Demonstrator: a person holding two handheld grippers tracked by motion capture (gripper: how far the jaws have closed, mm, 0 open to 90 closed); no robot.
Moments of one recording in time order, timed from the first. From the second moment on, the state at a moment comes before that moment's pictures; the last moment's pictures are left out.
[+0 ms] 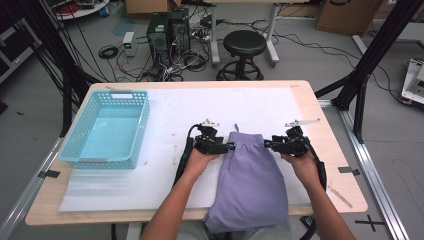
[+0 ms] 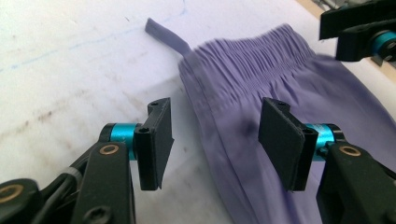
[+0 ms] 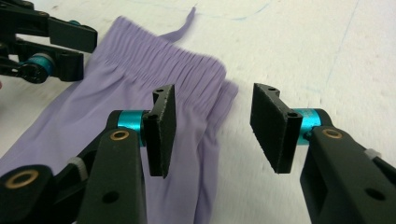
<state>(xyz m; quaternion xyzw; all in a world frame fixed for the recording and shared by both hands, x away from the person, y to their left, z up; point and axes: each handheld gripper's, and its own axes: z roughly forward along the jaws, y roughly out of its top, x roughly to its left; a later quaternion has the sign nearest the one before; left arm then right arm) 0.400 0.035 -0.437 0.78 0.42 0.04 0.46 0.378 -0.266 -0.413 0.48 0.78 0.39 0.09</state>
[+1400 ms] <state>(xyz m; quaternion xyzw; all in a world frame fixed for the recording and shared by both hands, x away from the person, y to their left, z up) 0.396 0.040 -0.409 0.78 0.35 0.08 0.51 0.399 -0.248 -0.399 0.42 0.80 0.41 0.11</state>
